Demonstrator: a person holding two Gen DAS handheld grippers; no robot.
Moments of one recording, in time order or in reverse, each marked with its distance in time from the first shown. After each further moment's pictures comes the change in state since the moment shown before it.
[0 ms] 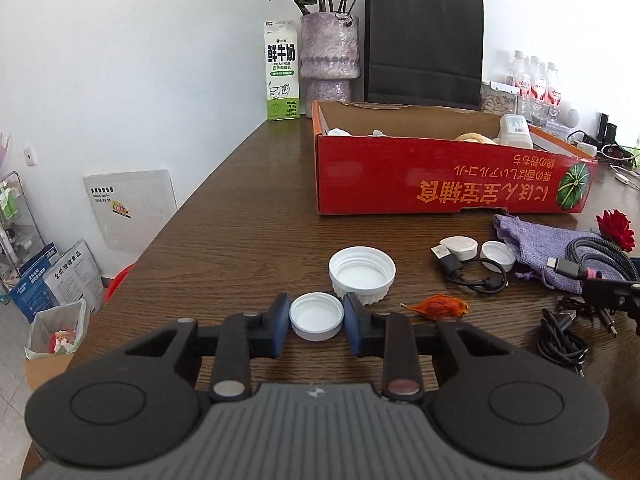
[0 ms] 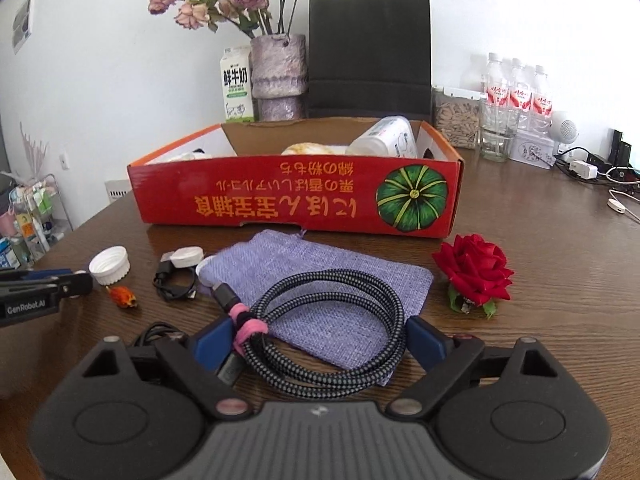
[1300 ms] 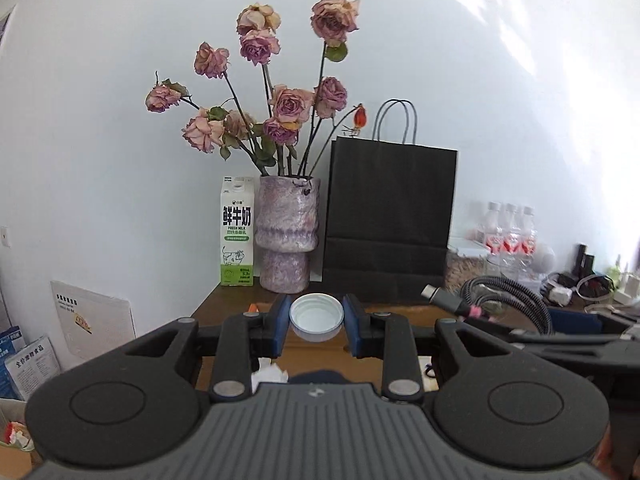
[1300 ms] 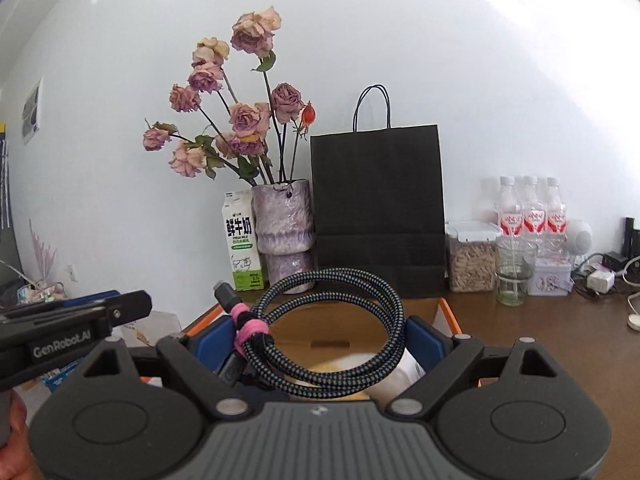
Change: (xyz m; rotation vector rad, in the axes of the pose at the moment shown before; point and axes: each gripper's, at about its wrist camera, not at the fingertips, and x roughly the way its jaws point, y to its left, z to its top) left arm 0.003 -0.059 0.153 -0.069 -0.354 -0.065; right arm 0.013 0.006 0.146 0.041 -0.321 0.028
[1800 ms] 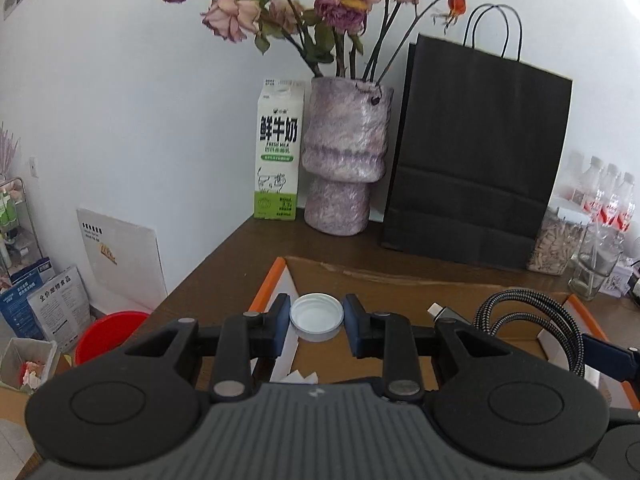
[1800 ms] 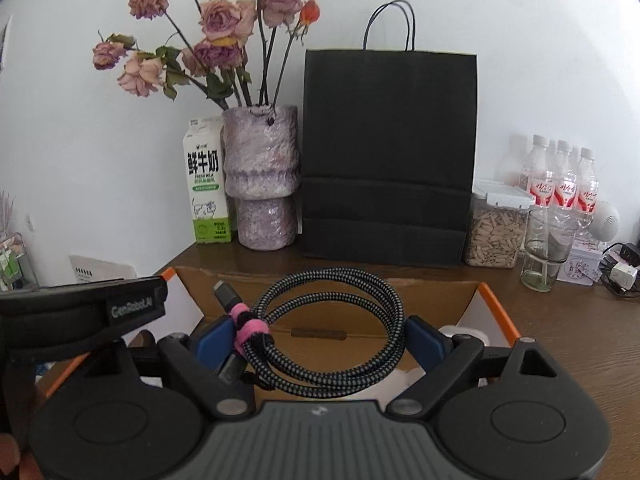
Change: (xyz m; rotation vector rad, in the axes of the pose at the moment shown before) left arm 0.142 0.022 -0.017 -0.079 0.247 0.181; right arm 0.138 0.022 -0.009 -0.052 0.182 -0.085
